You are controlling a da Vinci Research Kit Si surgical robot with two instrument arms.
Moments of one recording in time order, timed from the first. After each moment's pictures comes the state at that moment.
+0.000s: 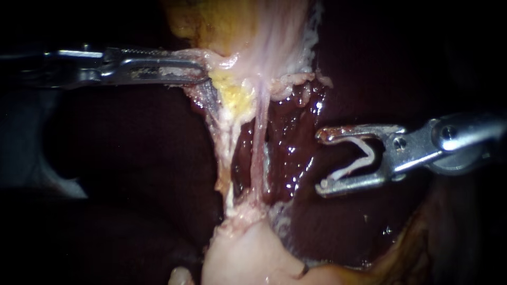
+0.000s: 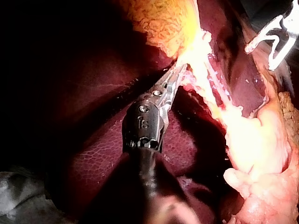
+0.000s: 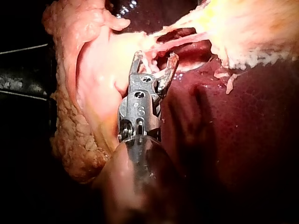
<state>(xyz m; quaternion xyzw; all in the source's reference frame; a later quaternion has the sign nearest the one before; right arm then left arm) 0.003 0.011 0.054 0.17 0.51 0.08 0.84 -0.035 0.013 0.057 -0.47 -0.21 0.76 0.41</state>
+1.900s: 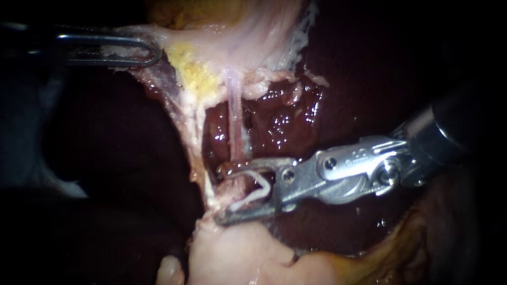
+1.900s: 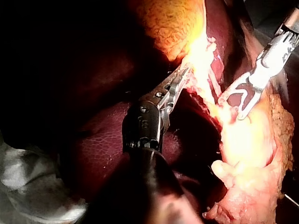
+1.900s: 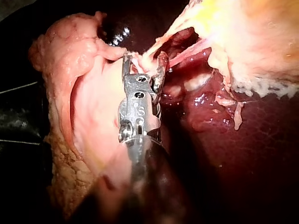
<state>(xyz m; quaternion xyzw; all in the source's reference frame) 0.016 0.007 0.062 0.24 0.51 0.08 0.82 -0.028 0.016 0.047 -0.48 -0.20 0.73 0.43</state>
